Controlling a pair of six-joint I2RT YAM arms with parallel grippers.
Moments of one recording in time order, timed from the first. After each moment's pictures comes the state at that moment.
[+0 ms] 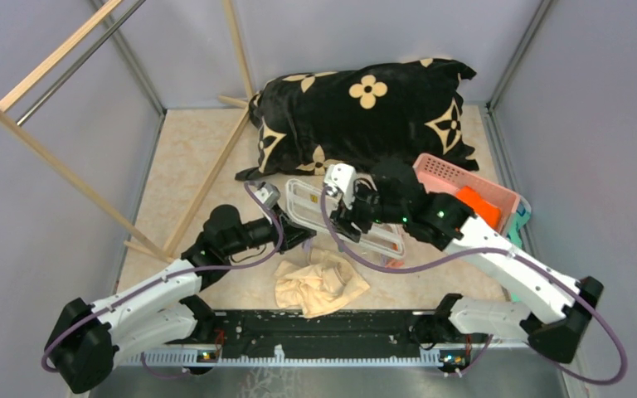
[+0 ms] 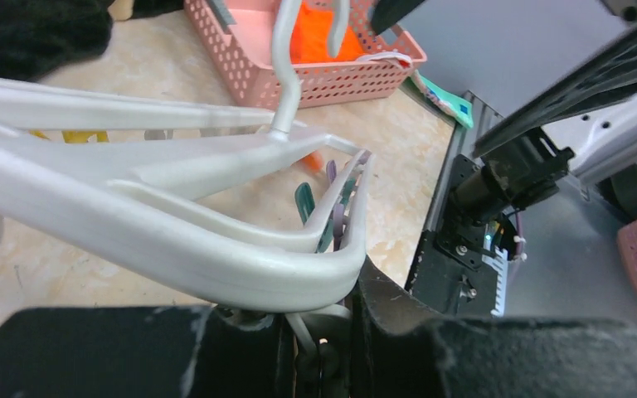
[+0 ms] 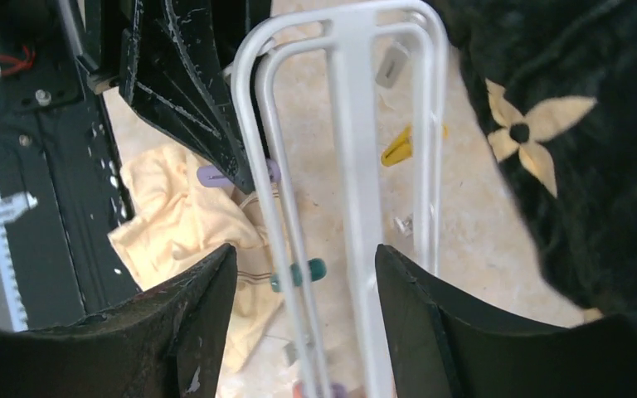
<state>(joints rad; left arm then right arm) -0.73 0.93 0.44 0.41 0.46 -0.38 0.87 1.15 1.21 -0.66 -0.28 -0.37</state>
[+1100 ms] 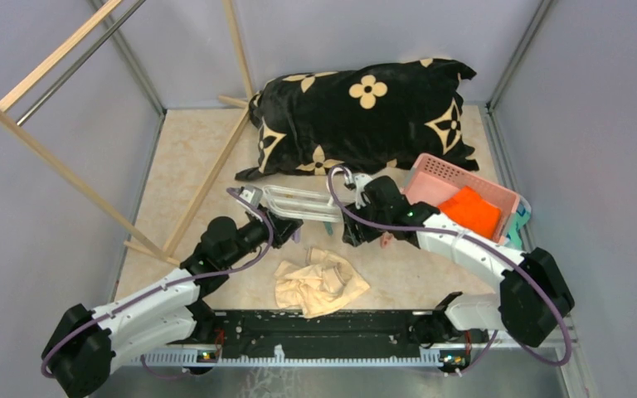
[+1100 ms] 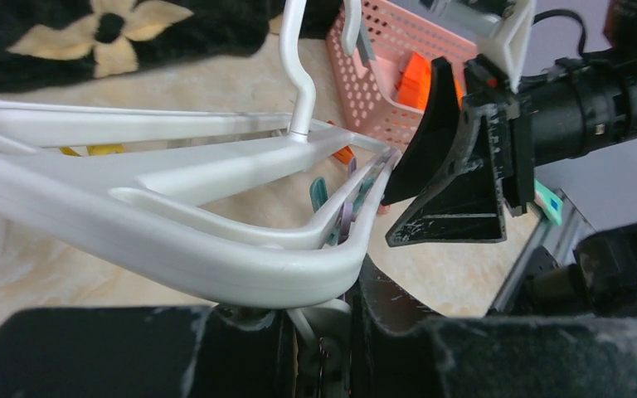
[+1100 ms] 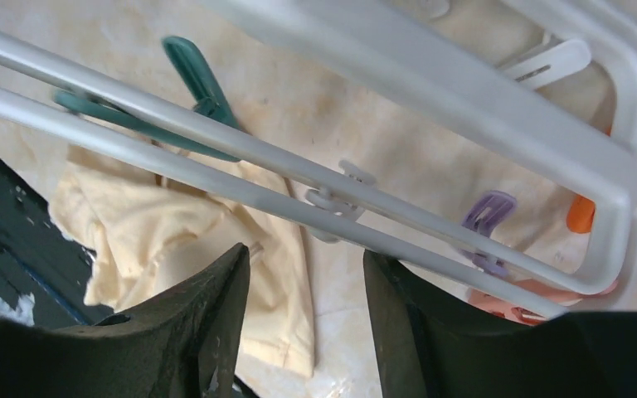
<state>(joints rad) -0.73 0.88 0.31 0.48 0.11 -0.49 0.68 1.23 0.76 -0.39 -0.19 0.23</state>
